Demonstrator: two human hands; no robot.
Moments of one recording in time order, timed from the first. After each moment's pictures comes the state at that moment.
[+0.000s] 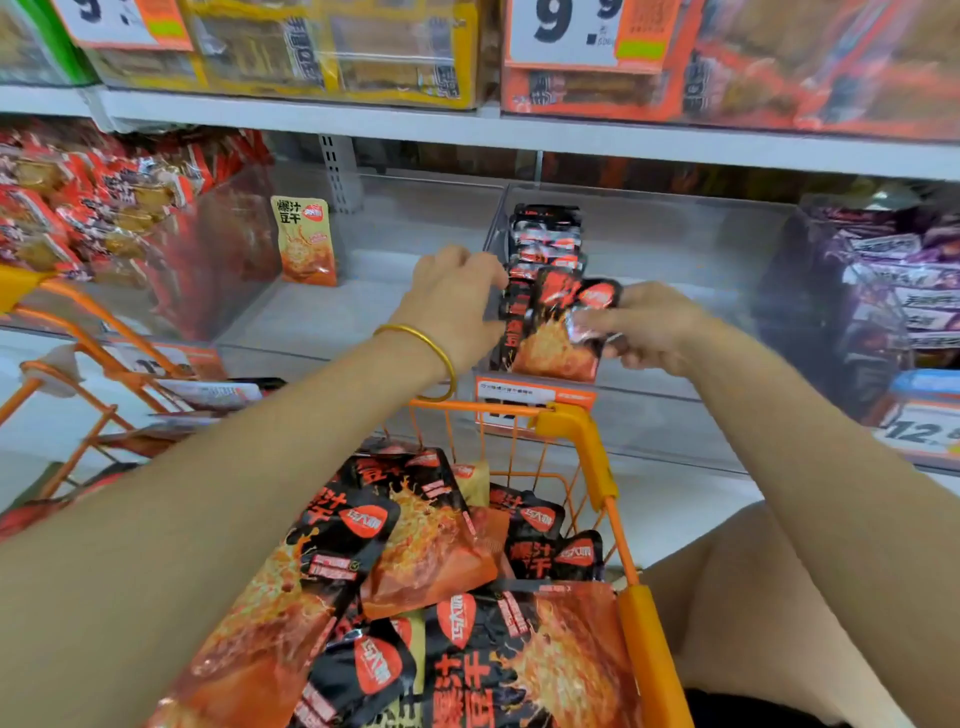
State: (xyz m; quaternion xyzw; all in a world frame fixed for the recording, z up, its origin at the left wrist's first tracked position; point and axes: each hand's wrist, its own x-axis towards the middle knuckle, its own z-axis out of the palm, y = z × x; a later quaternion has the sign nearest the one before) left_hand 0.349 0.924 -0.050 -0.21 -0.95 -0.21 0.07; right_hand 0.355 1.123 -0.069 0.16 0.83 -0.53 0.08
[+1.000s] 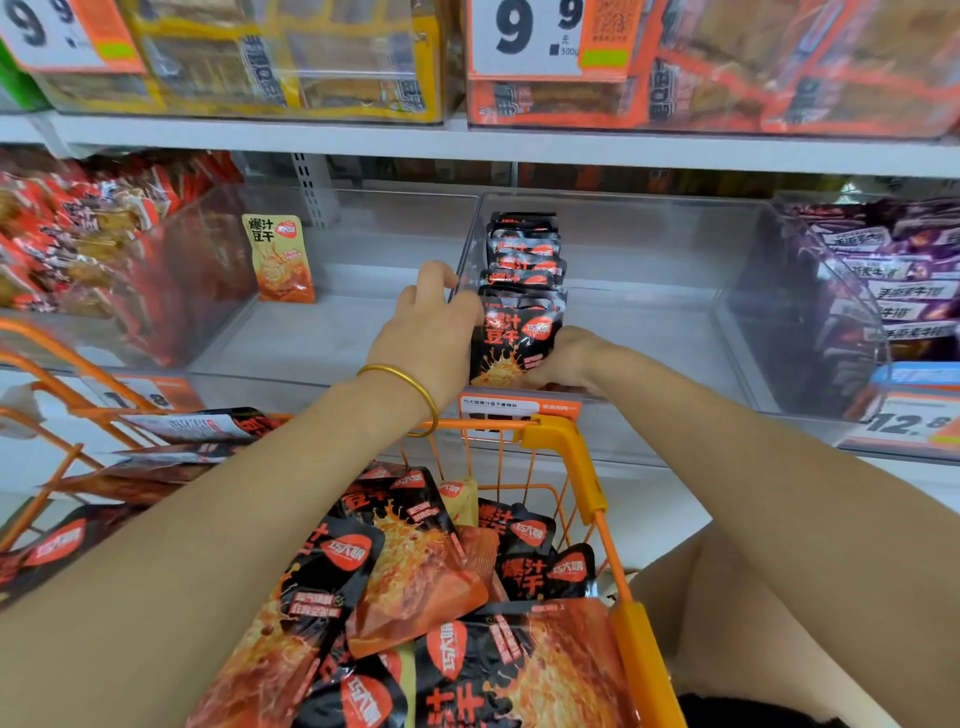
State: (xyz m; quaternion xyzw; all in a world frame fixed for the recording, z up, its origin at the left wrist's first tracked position) left_hand 0.357 0.925 -0.060 -0.23 -0.96 -0.13 0.10; right_hand 0.326 1.090 -0.106 0.13 0.92 -0.33 0.14
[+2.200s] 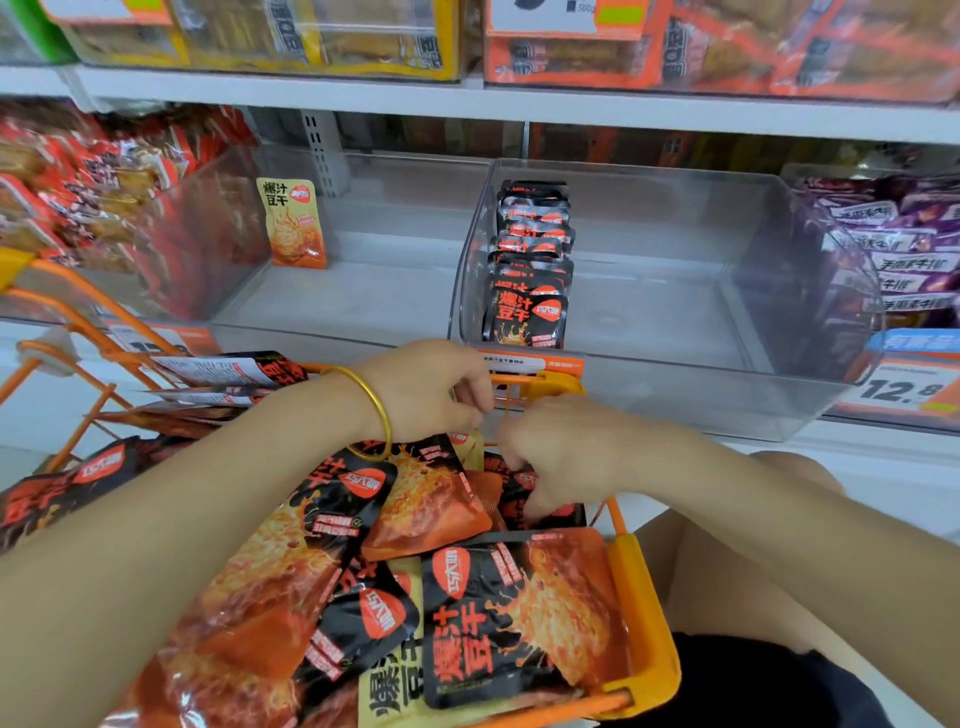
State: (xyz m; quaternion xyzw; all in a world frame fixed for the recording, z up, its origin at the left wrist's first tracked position) left_hand 0.397 0.893 -0.070 -0.32 -0.91 -0.21 -0.16; right_hand 0.450 1.042 -0.078 -0.26 0.94 0.06 0.22
